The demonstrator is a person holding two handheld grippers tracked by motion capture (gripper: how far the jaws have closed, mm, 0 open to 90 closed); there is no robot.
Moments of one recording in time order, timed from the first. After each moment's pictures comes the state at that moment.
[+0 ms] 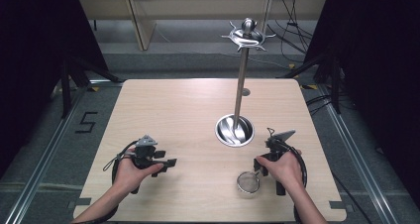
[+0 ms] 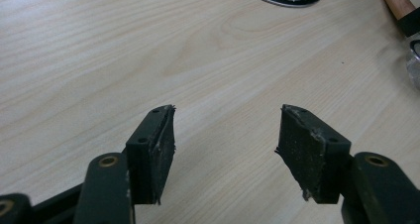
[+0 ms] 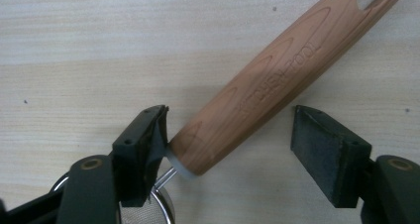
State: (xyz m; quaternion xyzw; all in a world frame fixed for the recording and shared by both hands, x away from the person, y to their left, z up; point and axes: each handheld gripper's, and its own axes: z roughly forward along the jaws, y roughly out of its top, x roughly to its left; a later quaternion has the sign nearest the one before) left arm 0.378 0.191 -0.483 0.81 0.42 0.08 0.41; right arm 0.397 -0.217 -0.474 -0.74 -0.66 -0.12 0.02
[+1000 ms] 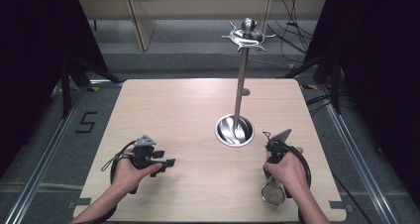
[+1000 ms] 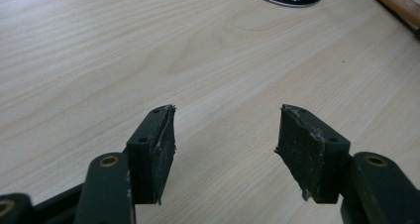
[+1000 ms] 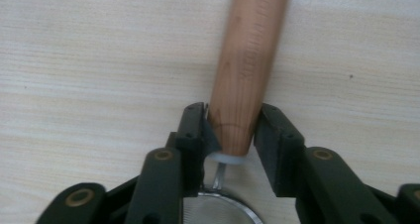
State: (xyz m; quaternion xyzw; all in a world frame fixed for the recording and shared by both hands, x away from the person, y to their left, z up) left arm 0.376 0.193 -0.481 0.80 0.43 0.08 0.41; right arm 0.389 -0.221 -0.464 -0.68 -0.73 -0.02 0.01
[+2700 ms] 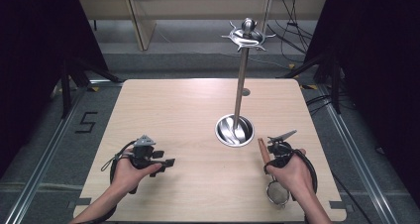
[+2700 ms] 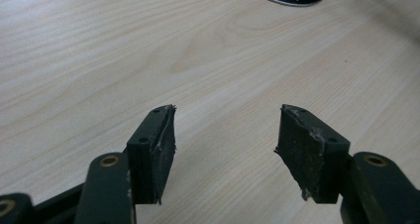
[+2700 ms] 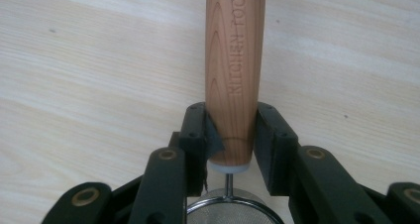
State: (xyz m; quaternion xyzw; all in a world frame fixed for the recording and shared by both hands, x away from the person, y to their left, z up) left arm 0.377 0.195 -0.482 0.80 0.43 0.08 0.41; right arm 0.369 -0.223 -0.444 -0.63 -0.76 -0.13 -0.03
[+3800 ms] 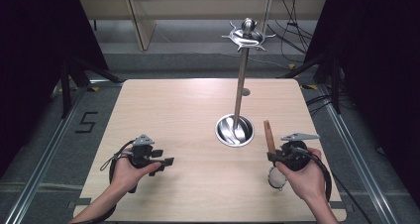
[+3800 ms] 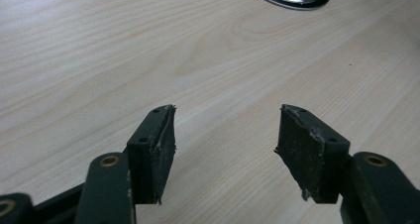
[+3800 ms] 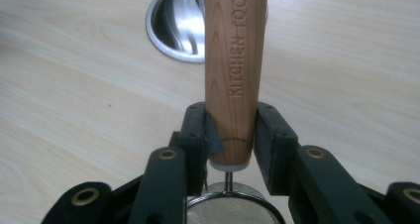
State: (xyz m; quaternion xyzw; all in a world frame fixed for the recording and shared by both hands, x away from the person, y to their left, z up) left arm 0.379 0.197 -0.482 0.80 0.43 0.08 0.41; right arm 0.346 -0.250 -0.418 -0.53 -0.77 -0.31 -0.15
